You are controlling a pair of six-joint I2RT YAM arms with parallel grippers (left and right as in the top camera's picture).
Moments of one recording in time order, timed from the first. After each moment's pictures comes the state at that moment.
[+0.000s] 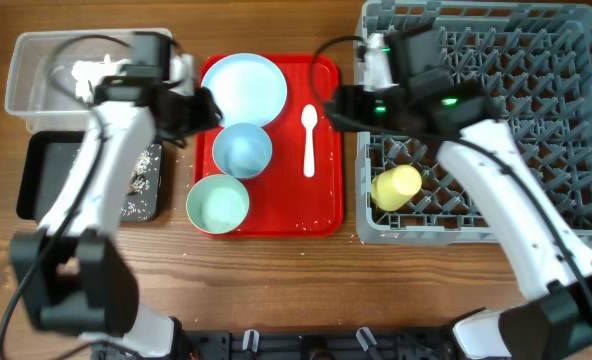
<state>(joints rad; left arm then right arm) -0.06 1.73 1.41 -0.87 0.27 -0.30 0.39 1.61 1.49 -0.81 -0.26 0.33</state>
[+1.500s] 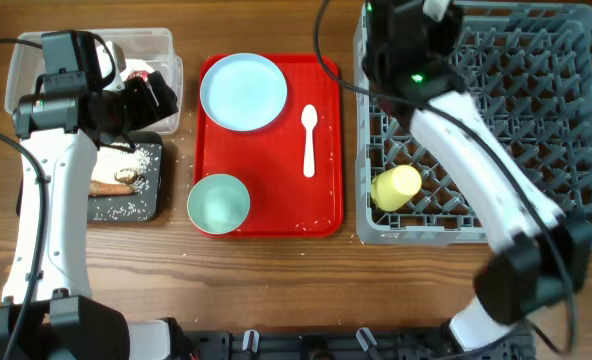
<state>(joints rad) 0.13 1.55 1.44 -0.94 0.19 -0.29 0.40 1.81 1.61 -0.12 1.07 0.06</state>
